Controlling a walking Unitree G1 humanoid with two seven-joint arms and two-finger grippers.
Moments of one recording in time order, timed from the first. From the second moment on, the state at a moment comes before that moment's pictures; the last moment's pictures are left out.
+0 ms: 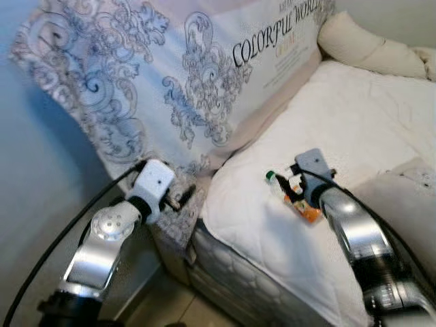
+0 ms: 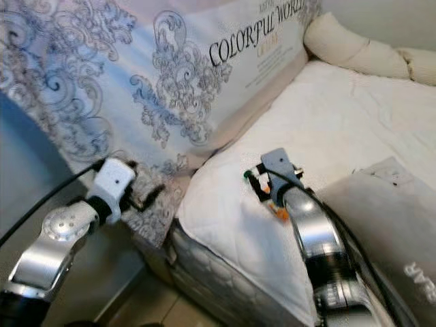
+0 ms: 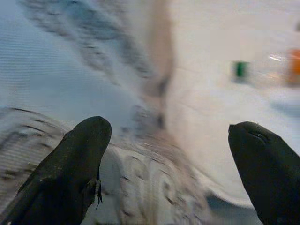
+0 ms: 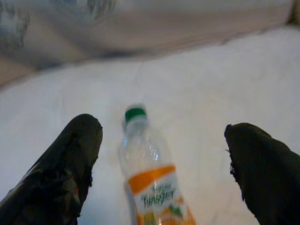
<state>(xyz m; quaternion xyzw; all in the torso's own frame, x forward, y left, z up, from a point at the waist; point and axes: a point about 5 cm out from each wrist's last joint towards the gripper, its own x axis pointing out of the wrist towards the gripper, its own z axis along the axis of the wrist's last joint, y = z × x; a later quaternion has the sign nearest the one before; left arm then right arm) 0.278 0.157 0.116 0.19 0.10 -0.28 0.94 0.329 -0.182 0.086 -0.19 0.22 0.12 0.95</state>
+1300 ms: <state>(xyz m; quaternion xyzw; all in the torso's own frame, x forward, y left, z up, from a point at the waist) 0.237 0.160 0.113 0.20 0.19 -0.40 0.87 0.312 -0.229 0.022 -0.16 0.43 0.09 0.88</state>
